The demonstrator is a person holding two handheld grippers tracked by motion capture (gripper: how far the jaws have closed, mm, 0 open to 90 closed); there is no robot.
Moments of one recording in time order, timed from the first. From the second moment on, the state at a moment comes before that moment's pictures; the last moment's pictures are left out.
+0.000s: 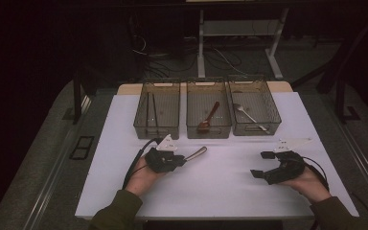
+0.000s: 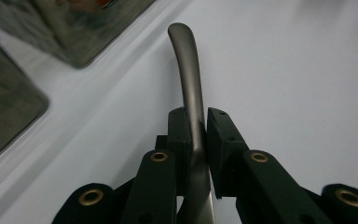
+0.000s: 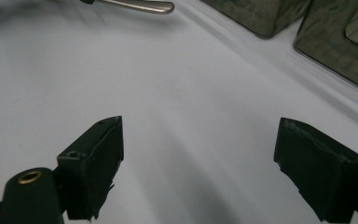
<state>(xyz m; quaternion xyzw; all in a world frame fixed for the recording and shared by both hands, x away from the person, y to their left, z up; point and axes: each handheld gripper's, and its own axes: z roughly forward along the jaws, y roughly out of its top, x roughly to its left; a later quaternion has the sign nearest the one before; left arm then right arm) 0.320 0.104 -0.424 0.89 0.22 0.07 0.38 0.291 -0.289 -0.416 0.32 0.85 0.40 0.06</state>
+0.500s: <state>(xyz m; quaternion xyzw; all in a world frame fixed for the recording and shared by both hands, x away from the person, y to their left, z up) 0.299 0.051 -0.400 0.91 0.08 0.03 0.41 0.308 -0.256 -0.381 0.20 0.90 0.39 0.00</state>
